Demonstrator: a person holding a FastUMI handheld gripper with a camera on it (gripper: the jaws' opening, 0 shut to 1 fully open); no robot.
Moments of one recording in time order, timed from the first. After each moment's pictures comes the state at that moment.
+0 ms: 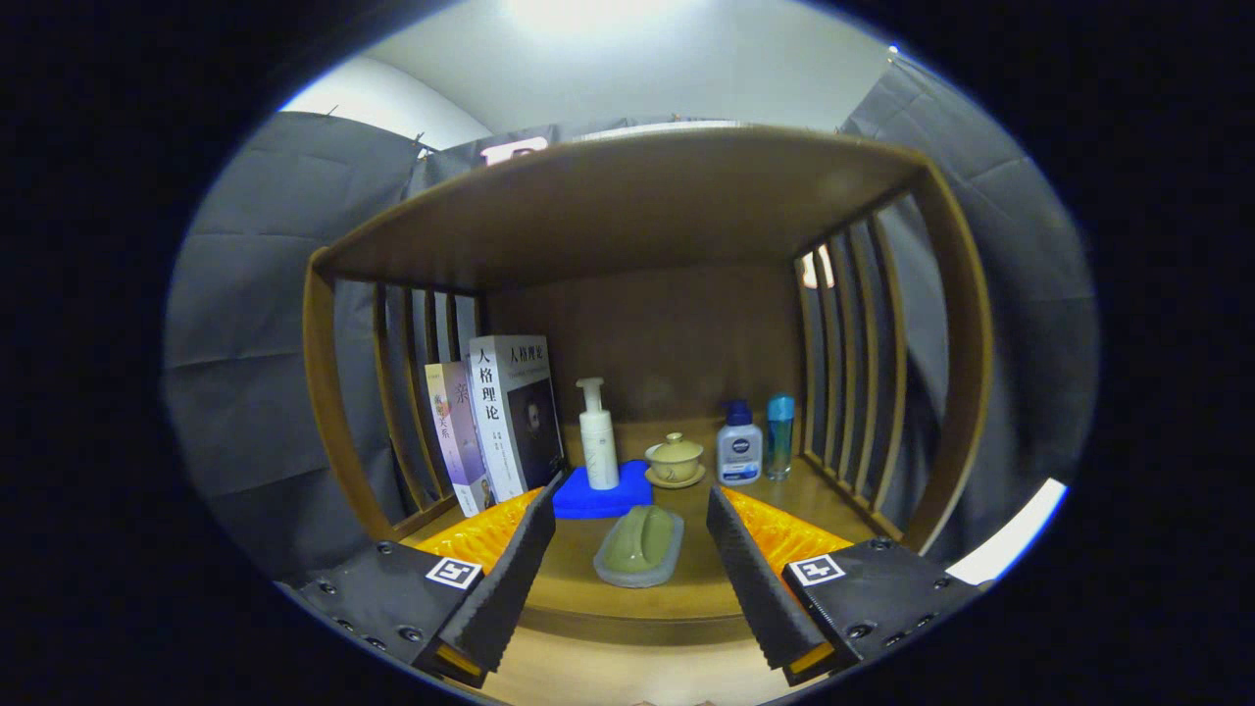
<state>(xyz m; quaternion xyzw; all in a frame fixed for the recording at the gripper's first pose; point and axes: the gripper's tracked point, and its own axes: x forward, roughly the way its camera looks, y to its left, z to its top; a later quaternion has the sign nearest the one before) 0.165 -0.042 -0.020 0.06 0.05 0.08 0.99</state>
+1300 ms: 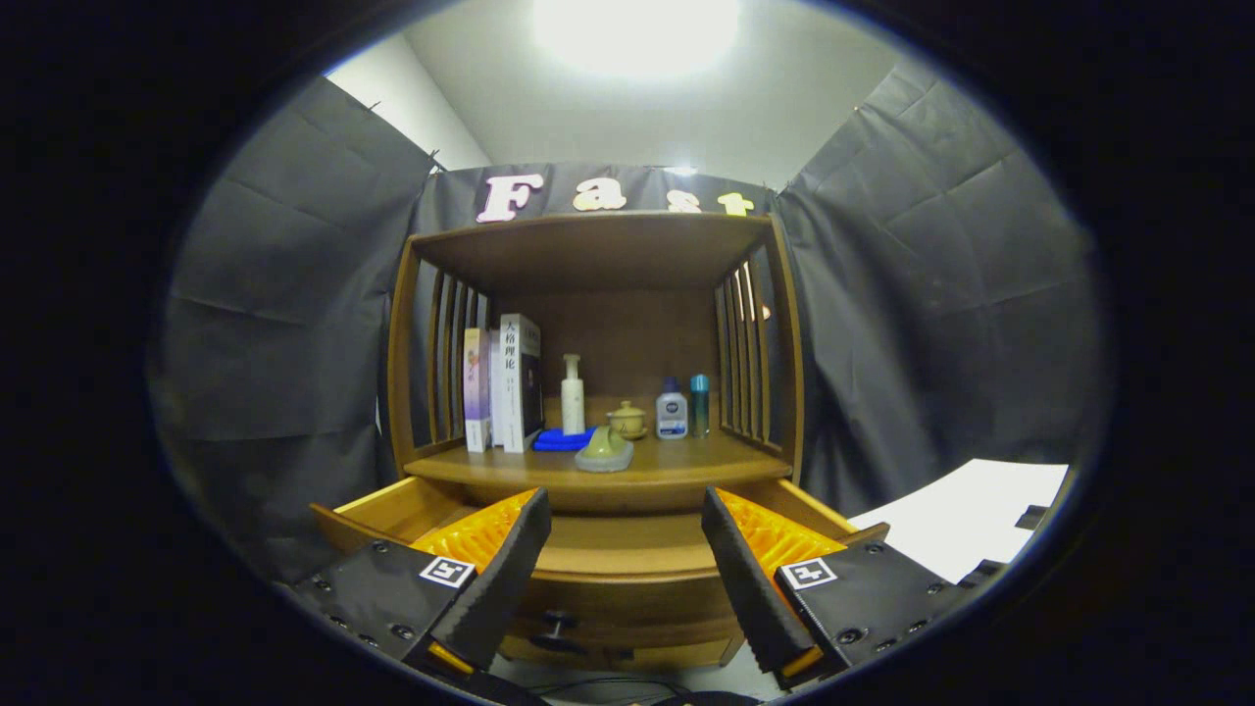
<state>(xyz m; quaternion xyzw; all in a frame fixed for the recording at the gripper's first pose) -0.044 -0.040 -0.113 0.05 0.01 0.01 1.00</state>
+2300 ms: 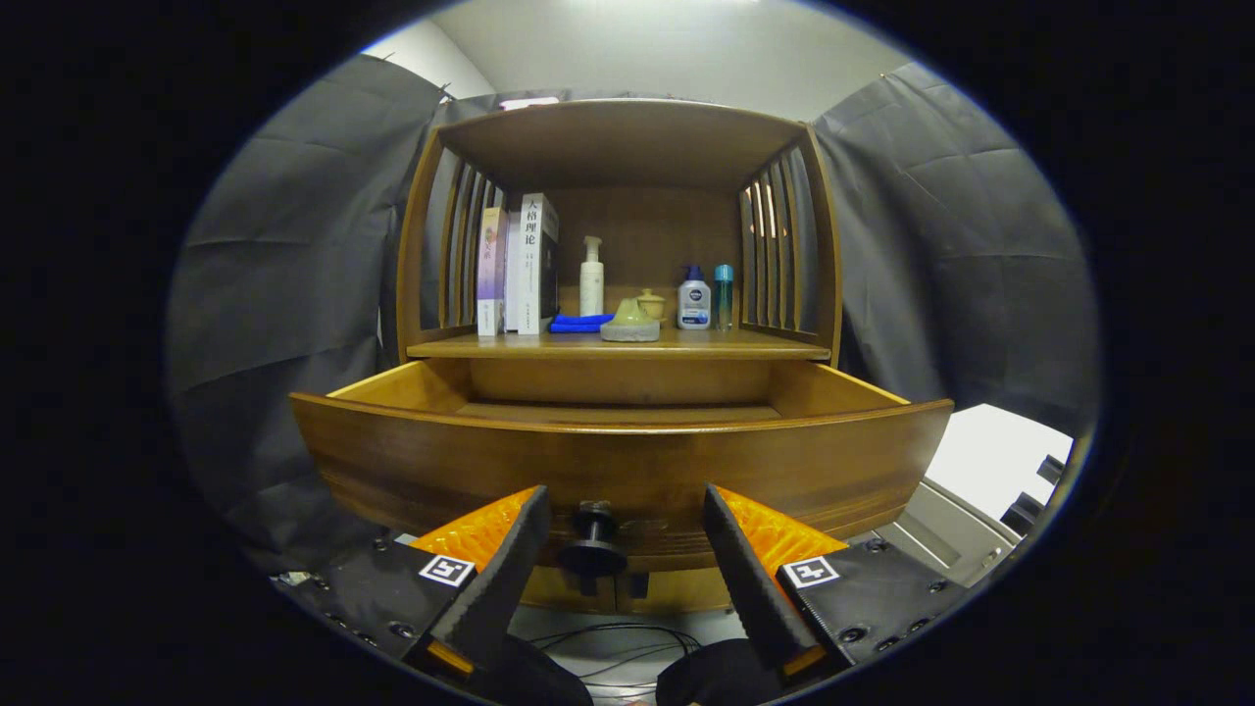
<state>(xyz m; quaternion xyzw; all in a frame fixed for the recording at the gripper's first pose) -0.041 -0.003 -0.224 0.02 0.13 0.01 0.99</state>
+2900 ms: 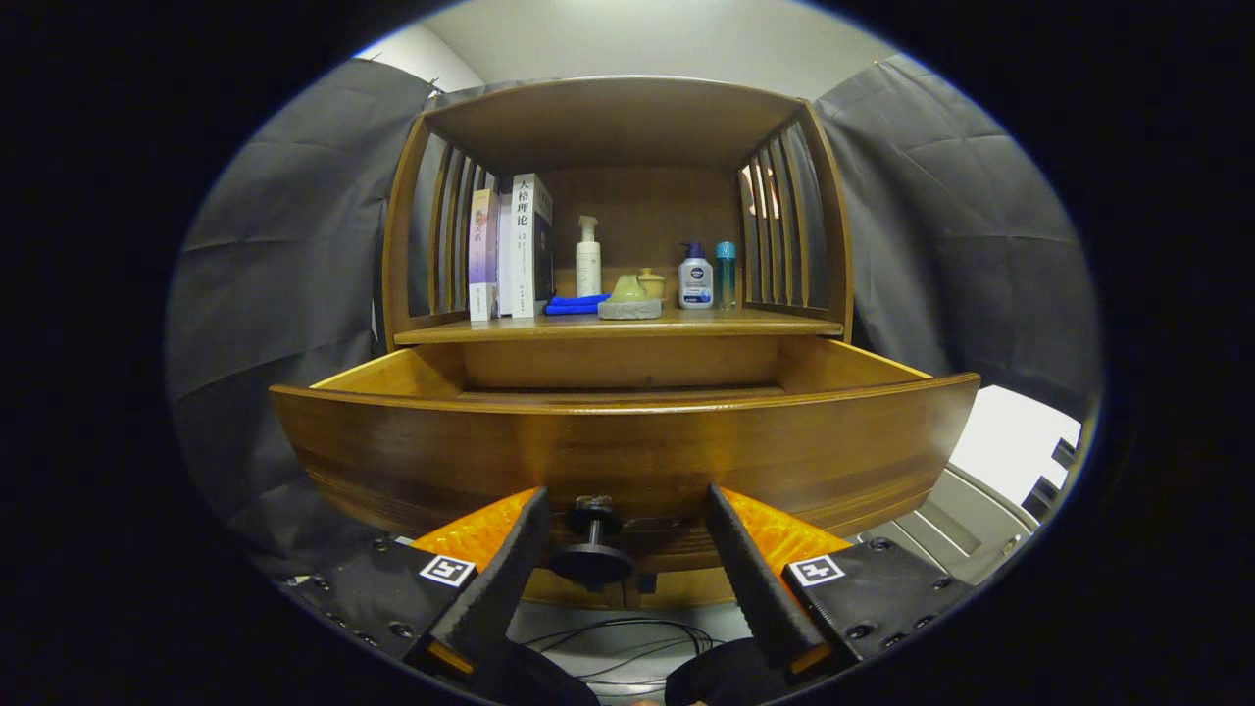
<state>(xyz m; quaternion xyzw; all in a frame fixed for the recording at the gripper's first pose) -0.025 0.005 -0.239 0.04 0.15 0.01 0.99</state>
